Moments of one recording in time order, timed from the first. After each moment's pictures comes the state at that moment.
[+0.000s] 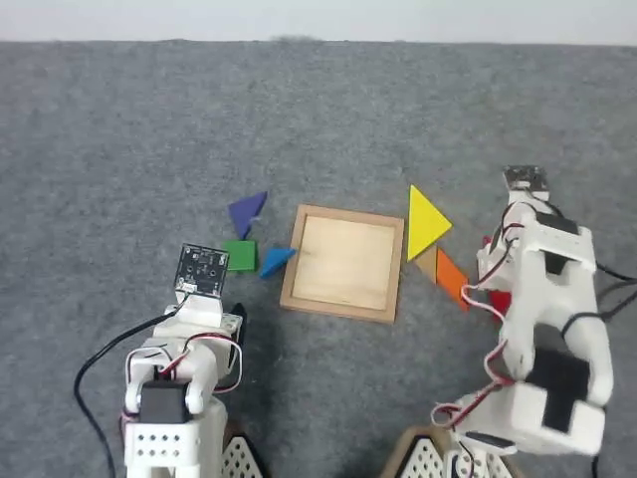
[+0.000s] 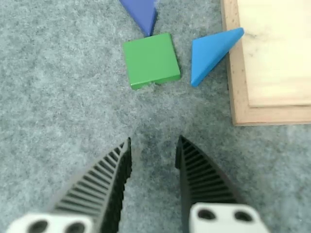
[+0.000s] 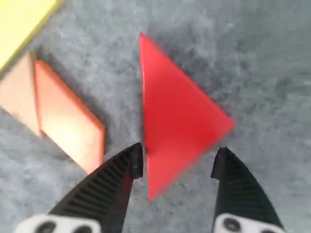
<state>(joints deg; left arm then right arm) -5.8 -102.9 97.3 71.7 -4.6 14.0 -3.9 35.1 59.9 15.1</state>
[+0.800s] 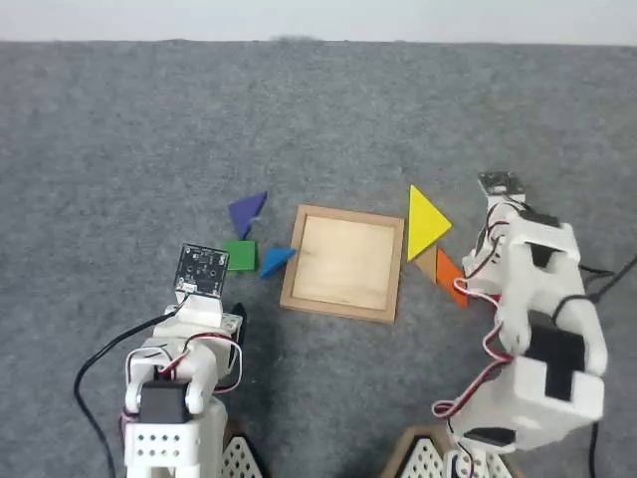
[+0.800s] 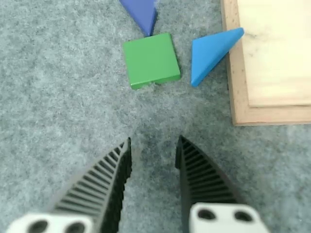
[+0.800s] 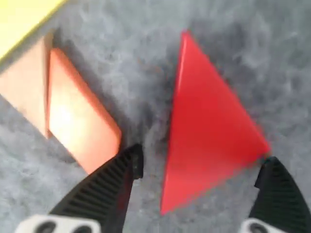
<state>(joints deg) -5.8 -102.9 97.3 71.7 -4.6 10.8 6.6 32.7 57.4 18.5</state>
